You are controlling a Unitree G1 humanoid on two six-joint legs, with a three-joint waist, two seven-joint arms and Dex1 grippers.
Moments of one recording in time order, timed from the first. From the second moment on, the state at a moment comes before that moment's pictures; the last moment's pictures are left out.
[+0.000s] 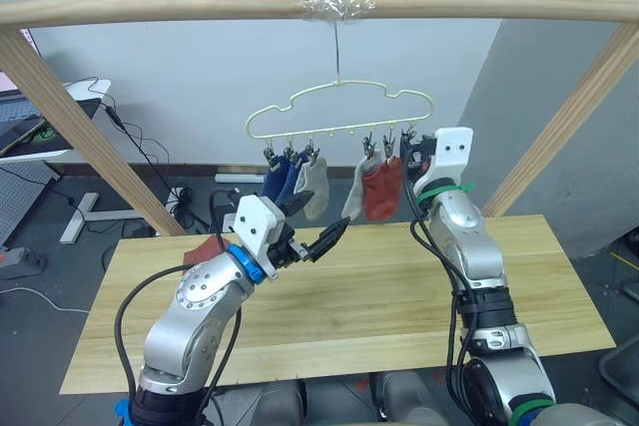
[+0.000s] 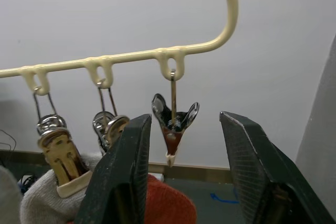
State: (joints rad) left arm -0.08 0.32 -0.03 -0.49 -0.44 0.45 -0.56; right arm -0.56 -0.05 -0.05 0.16 0.10 0.22 0.03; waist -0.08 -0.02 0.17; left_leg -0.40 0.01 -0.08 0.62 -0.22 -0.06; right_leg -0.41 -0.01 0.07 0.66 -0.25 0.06
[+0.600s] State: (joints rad) left arm -0.08 0.33 -0.04 -0.50 -0.44 0.45 -0.55; right arm -0.64 -0.01 -0.05 0.29 0.10 0.16 0.02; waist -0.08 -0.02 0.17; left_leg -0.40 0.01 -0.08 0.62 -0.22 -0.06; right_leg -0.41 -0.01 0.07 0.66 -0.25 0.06
